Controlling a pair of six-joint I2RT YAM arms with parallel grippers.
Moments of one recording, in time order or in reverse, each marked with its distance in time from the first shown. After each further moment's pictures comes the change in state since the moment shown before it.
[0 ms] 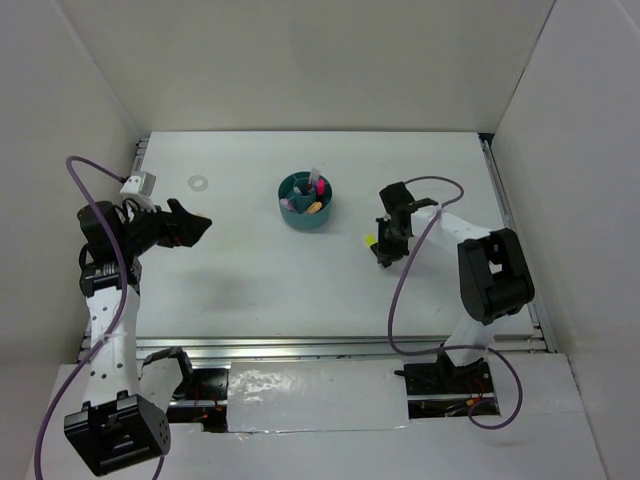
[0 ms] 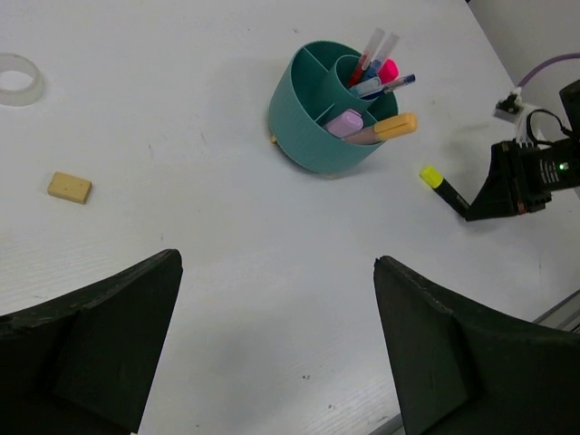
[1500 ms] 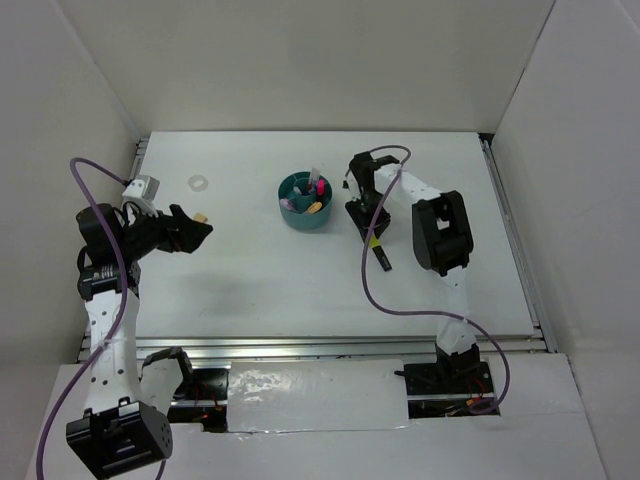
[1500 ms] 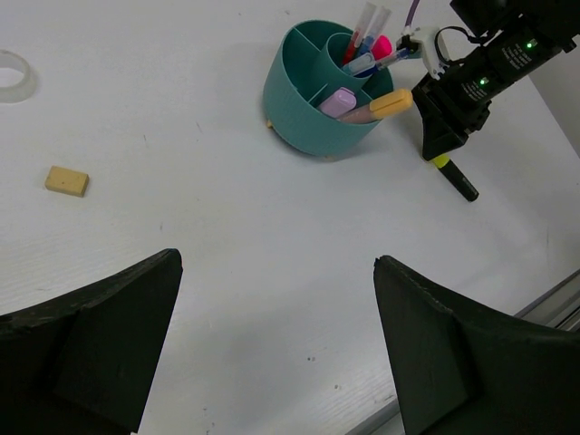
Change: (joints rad) left arm 0.006 -0.025 0.015 -0.084 0.031 0.075; right arm 0.057 0.518 0.711 -0.428 0.006 -0.489
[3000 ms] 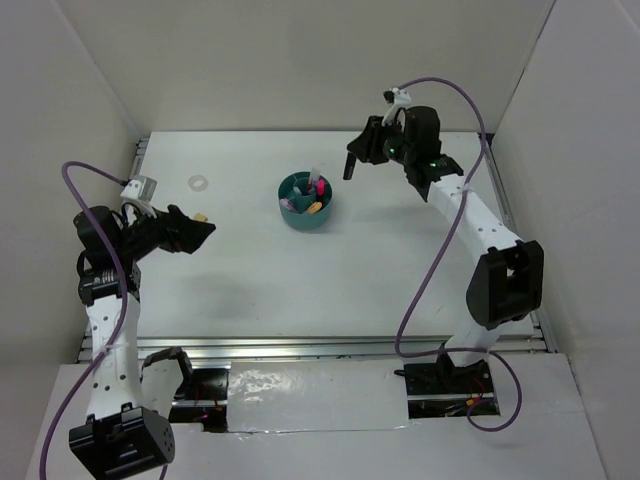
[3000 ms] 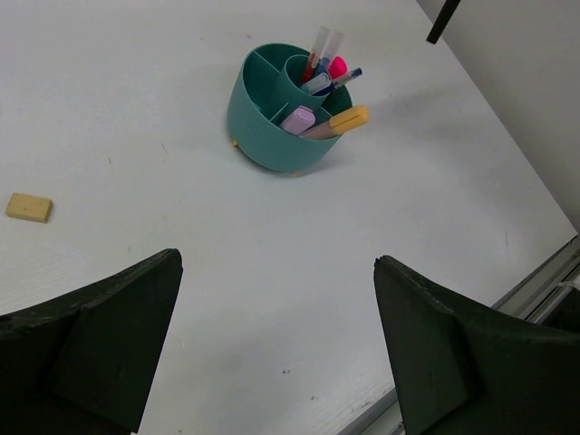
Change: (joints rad) left arm 0.006 -0.031 -0.023 0.072 0.084 -0.076; right arm -0.105 -0.592 -0.304 0.899 -0.345 0.314
